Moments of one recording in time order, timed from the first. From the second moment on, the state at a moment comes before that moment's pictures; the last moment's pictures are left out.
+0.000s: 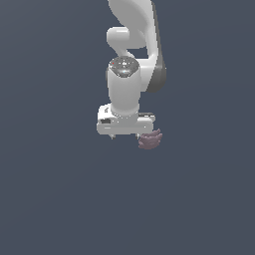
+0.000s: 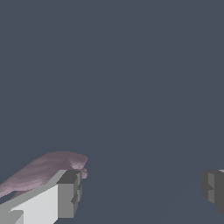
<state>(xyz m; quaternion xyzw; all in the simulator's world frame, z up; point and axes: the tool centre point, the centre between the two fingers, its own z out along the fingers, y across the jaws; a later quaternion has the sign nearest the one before) 0.008 -0.009 0.176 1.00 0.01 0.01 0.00</state>
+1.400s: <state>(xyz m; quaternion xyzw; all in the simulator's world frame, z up) -0.006 -0.018 0.159 1.00 -0.05 -0.01 0.01</state>
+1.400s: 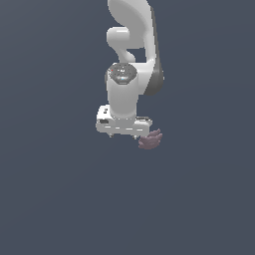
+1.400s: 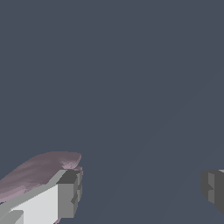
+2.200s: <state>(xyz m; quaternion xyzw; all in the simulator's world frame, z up) -0.013 0.020 0.153 0.98 -0.22 -0.01 0.01</state>
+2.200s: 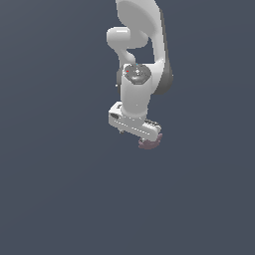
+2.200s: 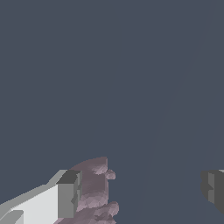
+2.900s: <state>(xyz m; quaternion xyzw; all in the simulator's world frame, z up) -0.022 0.053 0.148 0.93 -0.37 0.00 0.01</state>
